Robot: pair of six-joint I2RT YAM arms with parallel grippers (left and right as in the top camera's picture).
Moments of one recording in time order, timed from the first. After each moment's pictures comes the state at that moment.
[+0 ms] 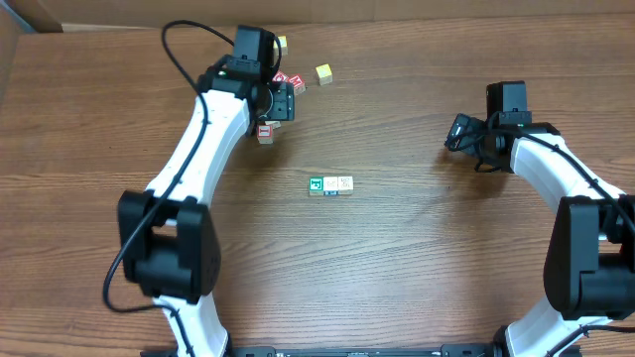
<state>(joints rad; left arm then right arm) -0.21 2.00 1.66 -0.77 -0.08 -0.21 0.01 1.85 1.15 -0.43 0.05 0.43</state>
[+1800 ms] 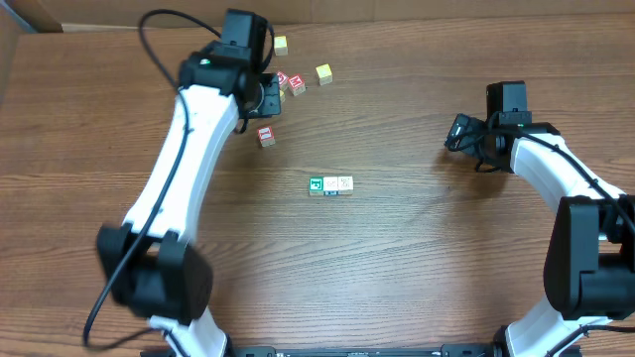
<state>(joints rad) -0.22 1.86 1.80 -1.06 -0.10 -0.27 0.01 1.85 1.15 -0.43 0.05 0.43</state>
